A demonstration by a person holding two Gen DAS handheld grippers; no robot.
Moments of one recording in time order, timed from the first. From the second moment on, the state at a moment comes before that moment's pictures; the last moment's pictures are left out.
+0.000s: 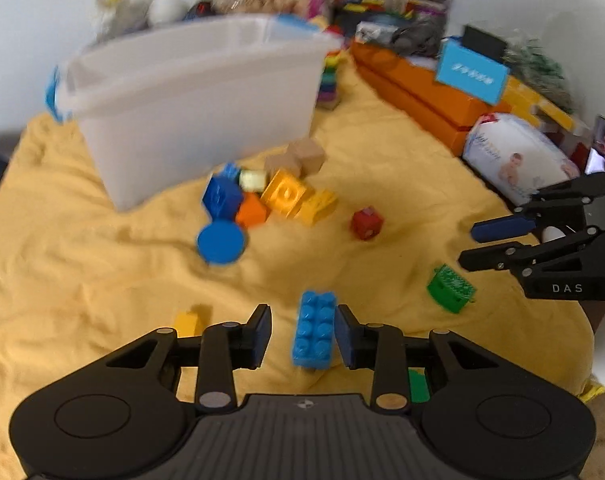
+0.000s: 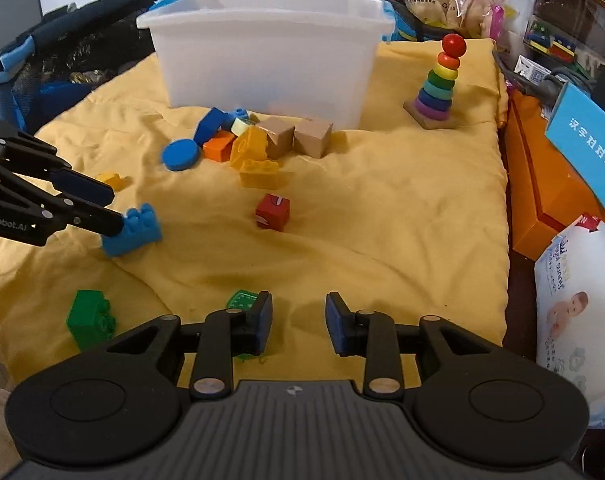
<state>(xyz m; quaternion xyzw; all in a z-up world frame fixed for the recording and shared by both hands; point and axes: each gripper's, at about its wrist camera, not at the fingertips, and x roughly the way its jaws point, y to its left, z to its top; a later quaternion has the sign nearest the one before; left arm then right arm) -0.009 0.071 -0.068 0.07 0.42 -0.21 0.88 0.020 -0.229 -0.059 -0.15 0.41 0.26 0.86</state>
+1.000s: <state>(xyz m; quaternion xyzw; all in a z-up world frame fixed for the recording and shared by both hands) 0.003 0.049 -0.104 0.10 0.46 -0.23 0.85 0.002 -0.205 -0.077 -0.20 0.44 0.26 0.83</state>
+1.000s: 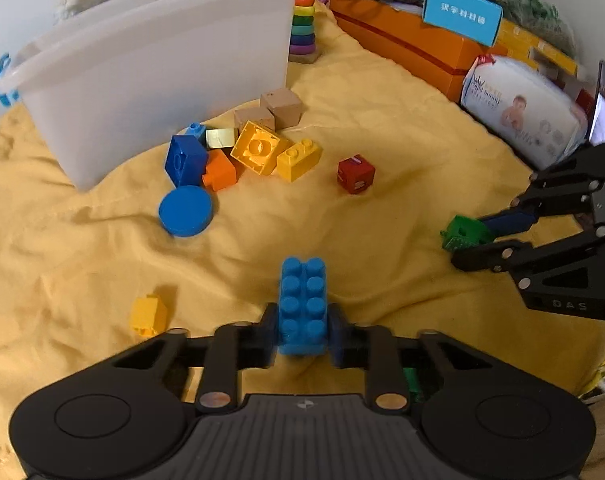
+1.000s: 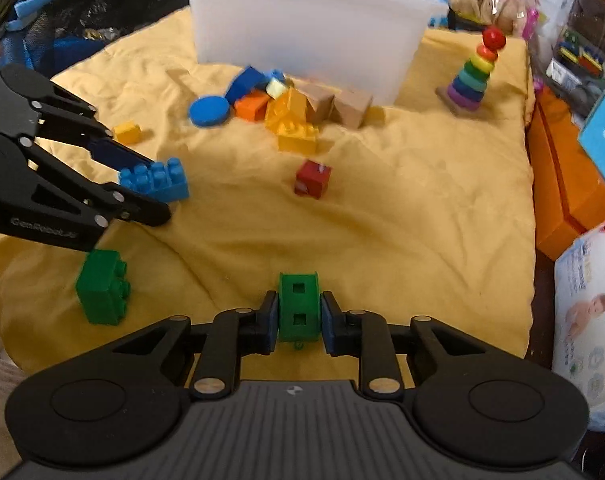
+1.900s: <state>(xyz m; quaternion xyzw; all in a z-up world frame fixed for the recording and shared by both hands) 0.166 0.111 0.008 0.00 0.35 -0.10 0.93 0.207 -0.125 0.027 -0.10 0.34 0.26 0.90</state>
